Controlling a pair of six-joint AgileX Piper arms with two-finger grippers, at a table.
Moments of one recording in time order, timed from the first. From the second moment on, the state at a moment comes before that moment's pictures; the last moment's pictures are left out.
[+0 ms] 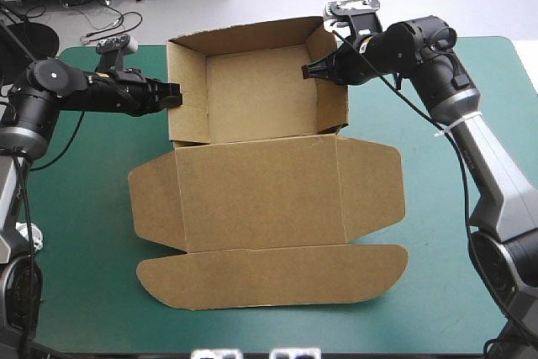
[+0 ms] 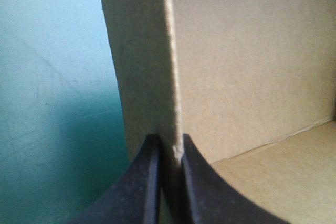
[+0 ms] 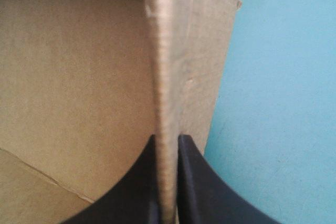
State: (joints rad) left arm 0.02 1.59 -1.54 -0.72 1.04 0.38; right arm 0.38 1.78 -1.97 0.17 1.07 0.02
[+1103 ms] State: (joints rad) left arm -0.36 1.81 -1.55 -0.01 0.99 -0.08; right arm 0.38 2.00 -1.81 0.09 1.20 0.16
